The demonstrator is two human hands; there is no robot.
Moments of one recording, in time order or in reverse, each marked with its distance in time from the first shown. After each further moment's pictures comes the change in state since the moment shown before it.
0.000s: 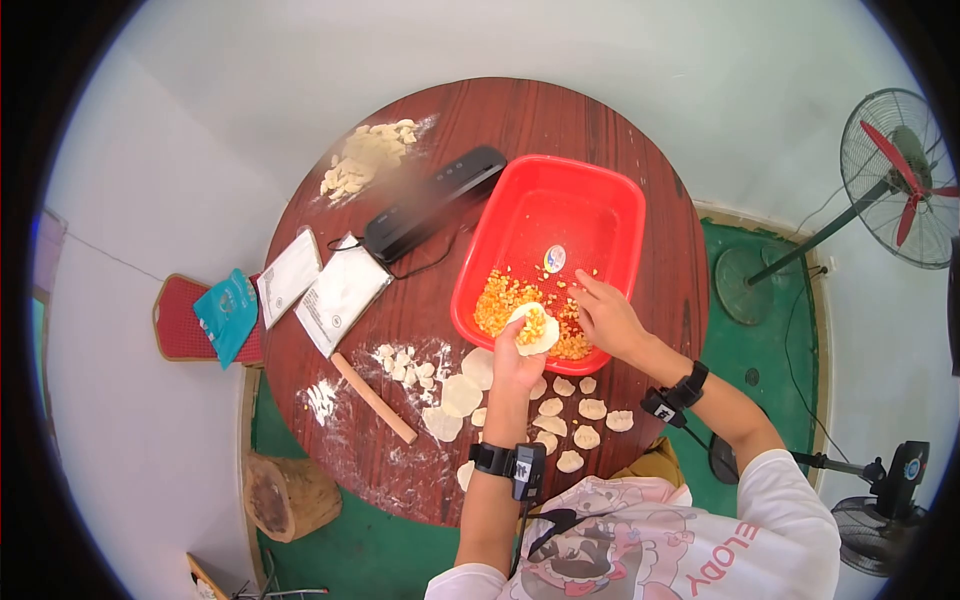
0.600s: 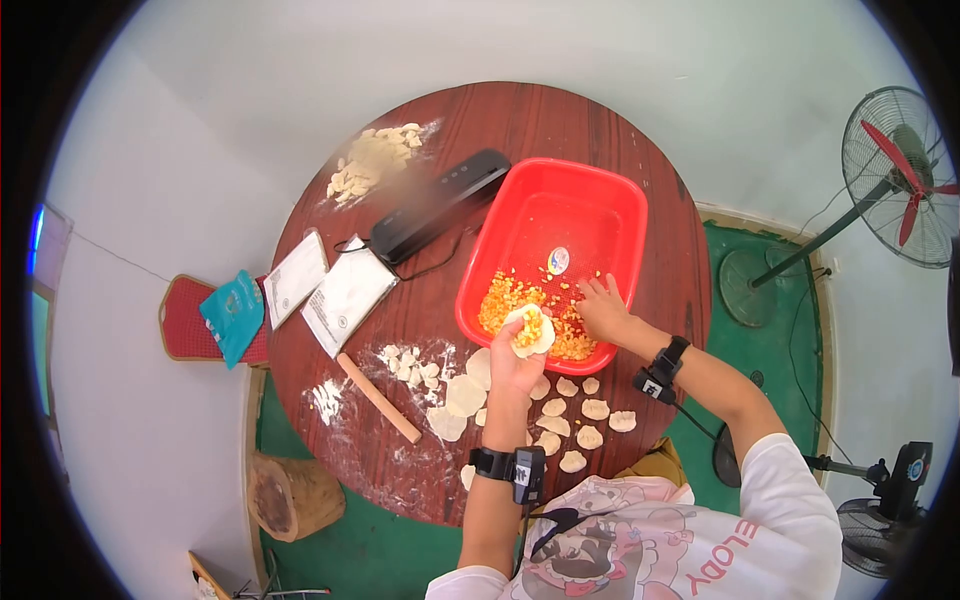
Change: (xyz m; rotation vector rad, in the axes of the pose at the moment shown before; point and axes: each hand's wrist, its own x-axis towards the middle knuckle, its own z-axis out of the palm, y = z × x) left_hand -0.022 0.006 0.013 -0.036 -0.076 0.048; right_hand 0.013 0.037 0.033 -0.398 -0.369 -0.088
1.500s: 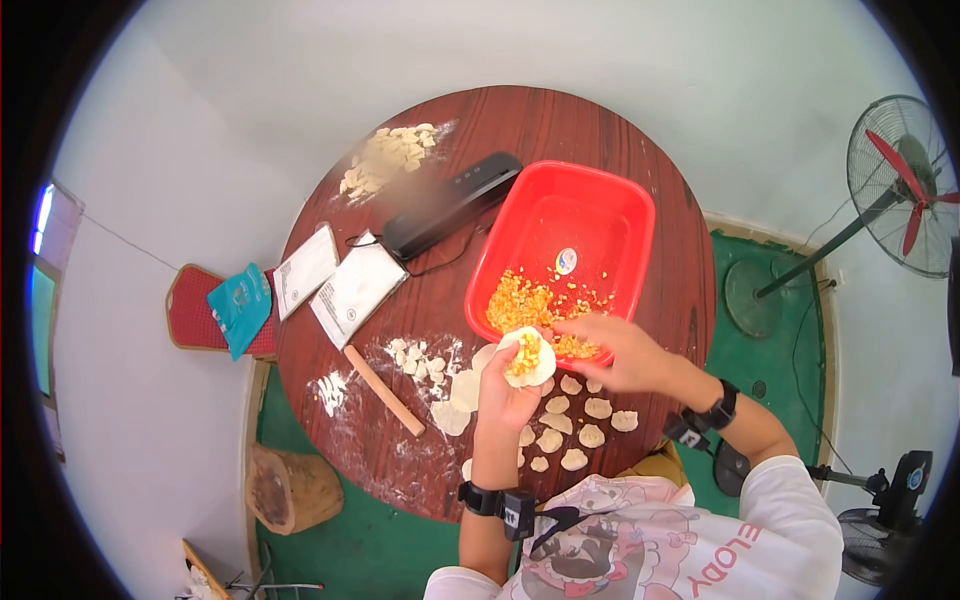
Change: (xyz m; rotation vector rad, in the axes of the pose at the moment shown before) left_hand -0.073 0.010 0.019 0.013 -0.058 0.007; right_hand -0.054 -0.060 -0.125 0.887 0.284 -0.173
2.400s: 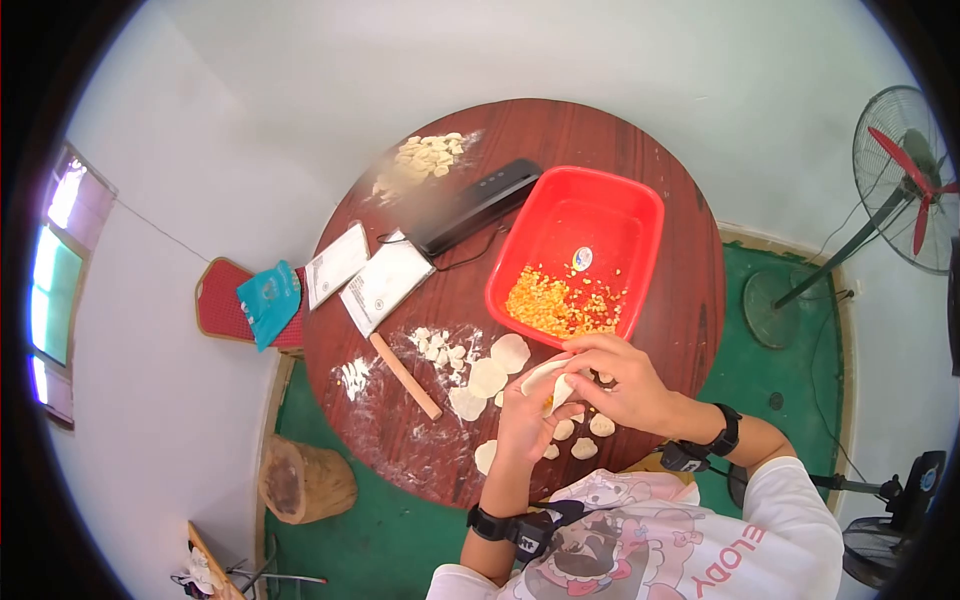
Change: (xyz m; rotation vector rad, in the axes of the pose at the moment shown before) left_hand -0.091 -0.024 0.033 0.555 -0.039 0.092; right_hand -0.030 -0.076 0.017 0.053 0.174 -0.062
